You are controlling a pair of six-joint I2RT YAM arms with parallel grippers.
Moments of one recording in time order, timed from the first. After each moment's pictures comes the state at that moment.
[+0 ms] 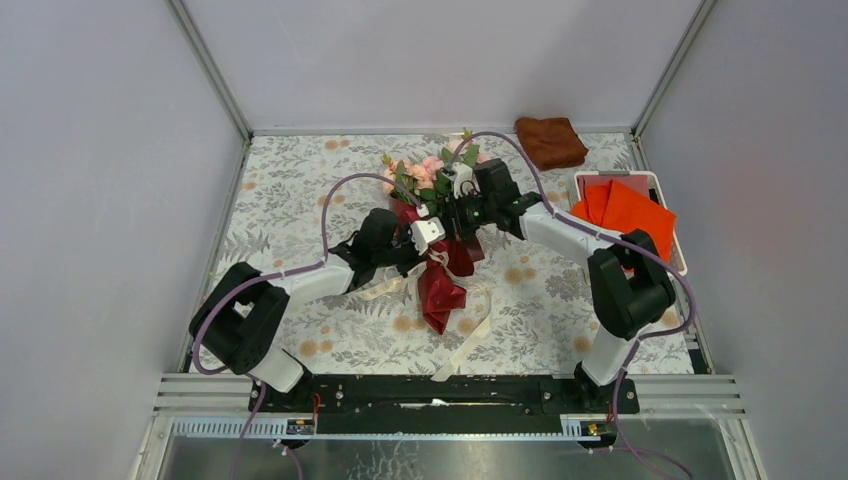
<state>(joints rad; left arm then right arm) -0.59 1.54 0.74 0.22 0.40 0.35 0.54 1.73 1.21 -0.18 -0.59 0.22</state>
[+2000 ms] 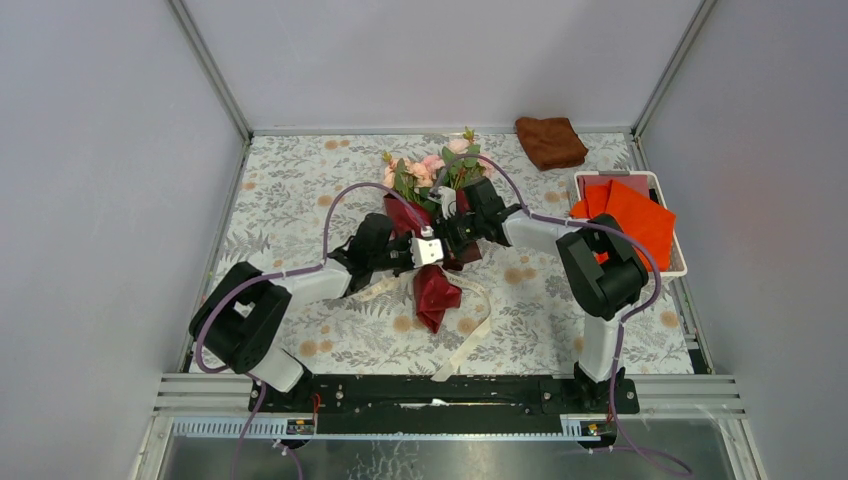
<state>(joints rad) -0.58 1.55 0.68 0.31 0.44 0.71 0.56 1.93 1.17 -0.10 -0.76 0.13</state>
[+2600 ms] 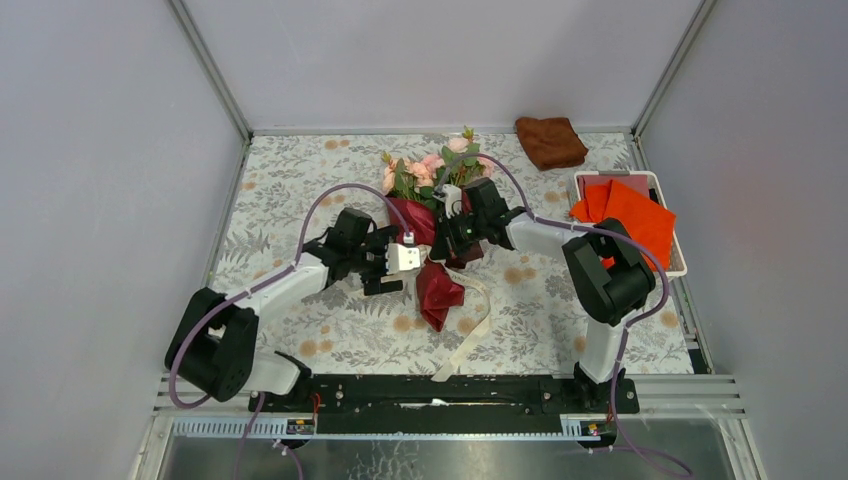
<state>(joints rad) -0.47 1.36 0.75 -0.27 0.48 0.99 0.56 1.87 1.13 -0.08 -0.65 0.18</state>
